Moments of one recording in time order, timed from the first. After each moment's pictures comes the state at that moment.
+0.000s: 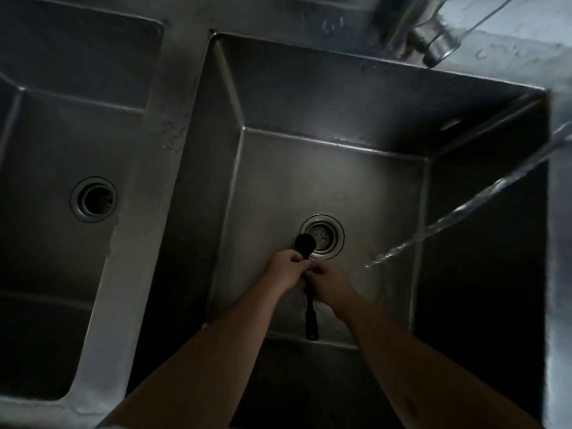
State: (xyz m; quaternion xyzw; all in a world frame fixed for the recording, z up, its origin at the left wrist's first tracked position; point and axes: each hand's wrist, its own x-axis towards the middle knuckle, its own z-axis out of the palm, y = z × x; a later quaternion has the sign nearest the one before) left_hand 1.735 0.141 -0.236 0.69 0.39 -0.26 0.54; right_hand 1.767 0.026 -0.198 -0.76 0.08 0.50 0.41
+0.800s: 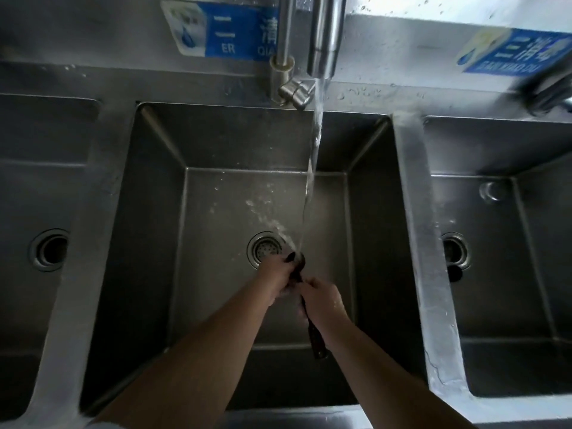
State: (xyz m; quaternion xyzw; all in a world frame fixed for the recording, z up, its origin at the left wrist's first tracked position) left_hand 1.778 0.052 -0.143 0.56 0.40 -0.26 0.68; right_hand 1.760 -0.060 -0.096 -0.76 0.27 0.39 0.45
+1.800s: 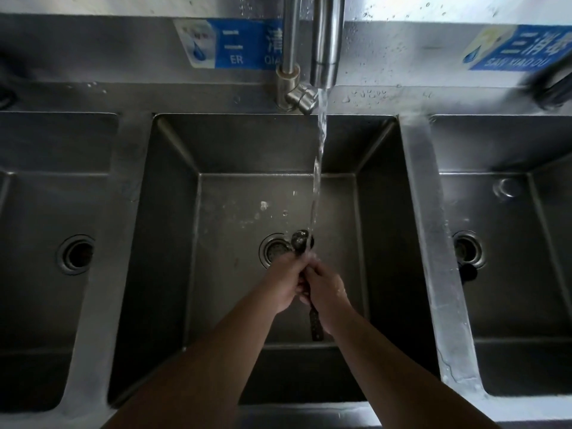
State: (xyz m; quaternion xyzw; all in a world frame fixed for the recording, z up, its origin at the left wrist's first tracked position) left_hand 1.770 0.057 -0.099 0.46 0.33 -0.25 0.79; right_hand 1.769 -0.038 -0.083 -0.69 0.29 0.34 0.57
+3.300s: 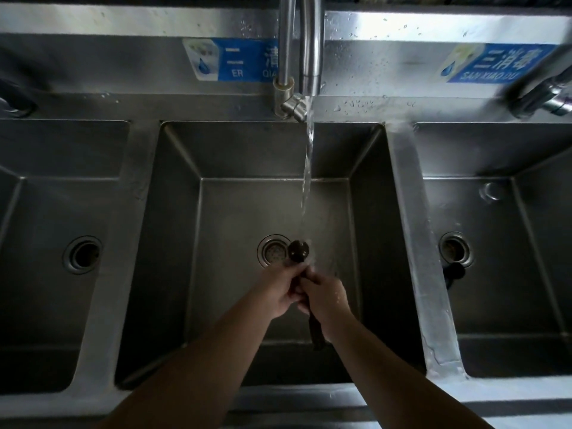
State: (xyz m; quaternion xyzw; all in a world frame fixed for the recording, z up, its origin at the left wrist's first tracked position) left_hand 1.742 0.056 -0.087 0.39 0.33 -0.27 0.81; right_hand 1.744 -0.056 -0.062 -0.70 0.30 0.35 0.55
